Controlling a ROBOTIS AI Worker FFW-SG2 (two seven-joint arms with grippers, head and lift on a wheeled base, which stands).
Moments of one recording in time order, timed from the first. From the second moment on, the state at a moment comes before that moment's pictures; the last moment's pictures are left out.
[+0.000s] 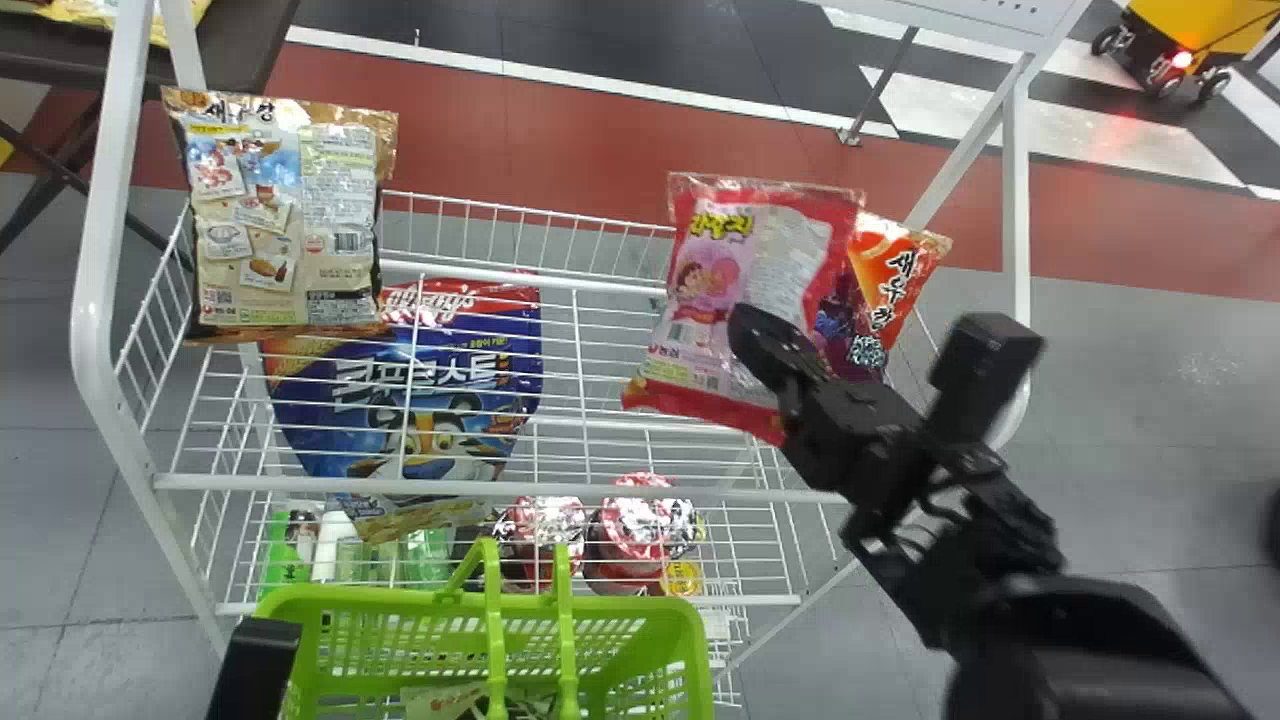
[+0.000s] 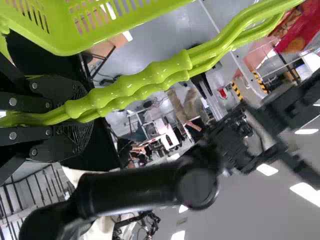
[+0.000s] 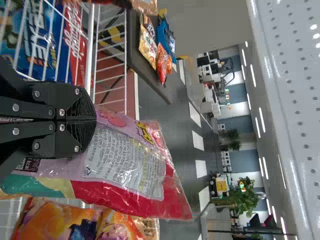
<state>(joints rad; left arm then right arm) 0.52 0.16 -0.24 -2.26 0.37 1.23 -1.04 0.46 -0.03 -0.29 -2.33 -0.24 0.58 0.38</state>
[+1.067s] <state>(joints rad) 0.53 0.14 -0.22 -2.26 0.36 1.22 -1.02 0.75 -0.02 -0.59 -2.58 -0.57 1.53 0.78</state>
